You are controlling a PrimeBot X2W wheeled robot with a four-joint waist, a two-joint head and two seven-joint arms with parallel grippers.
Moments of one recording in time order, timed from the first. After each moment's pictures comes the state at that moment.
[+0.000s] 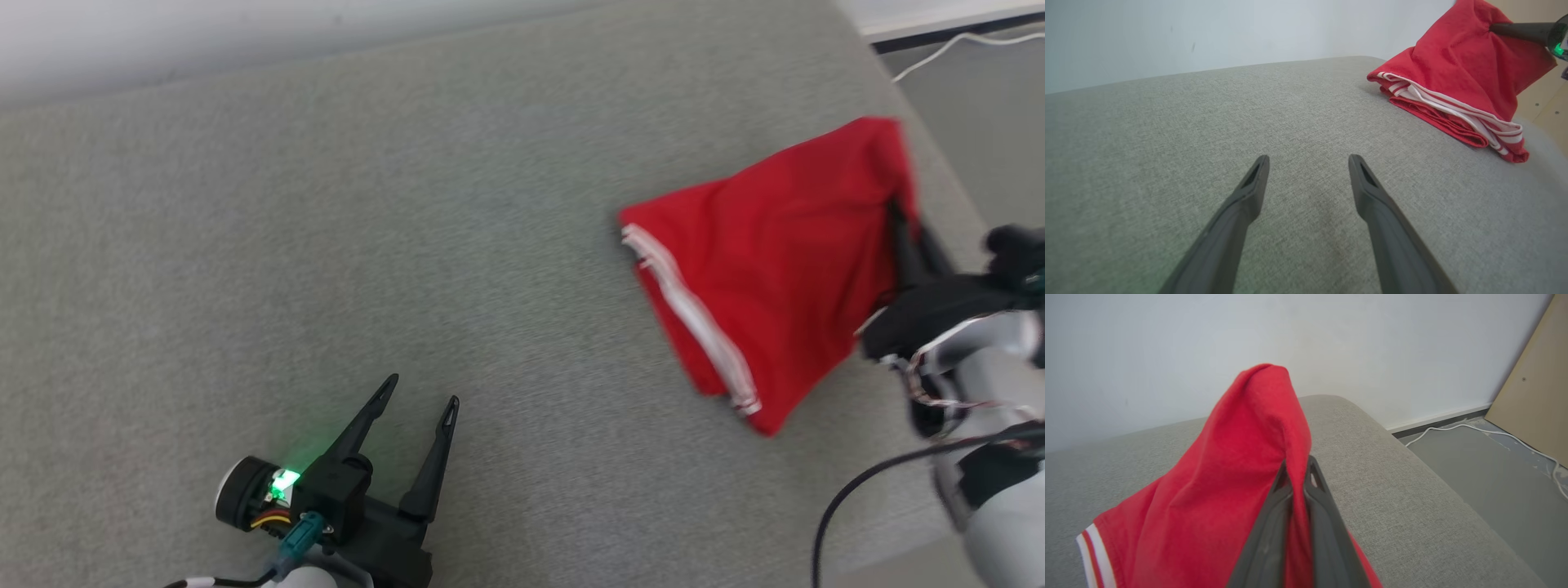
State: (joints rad) left arm -0.33 0.06 -0.29 0.23 -0.01 -0.04 -0.26; right arm -0.75 -0.36 0.32 0.78 0.49 0.13 -0.26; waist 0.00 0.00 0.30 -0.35
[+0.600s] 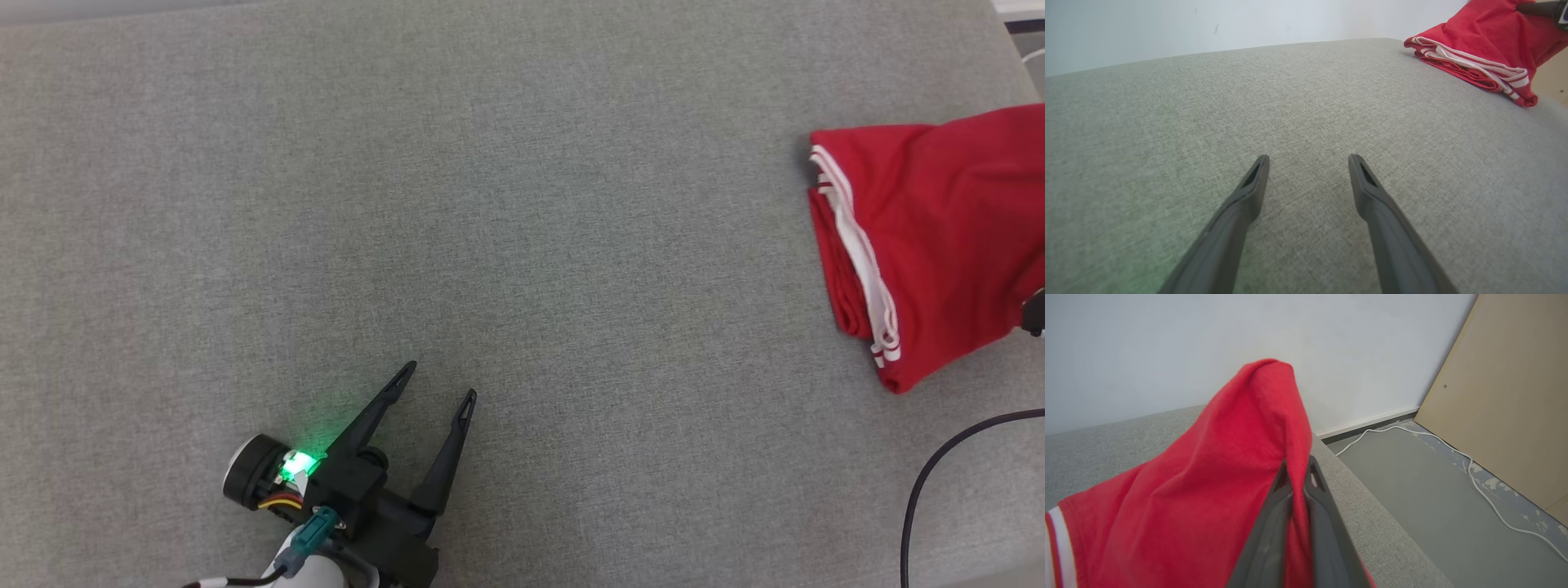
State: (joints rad) left arm -0.36 0.10 -0.35 0.20 0.02 -0.04 -0.26; right arm -0.81 -0.45 -0.12 0.90 0.18 0.13 -0.26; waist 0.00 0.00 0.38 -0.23
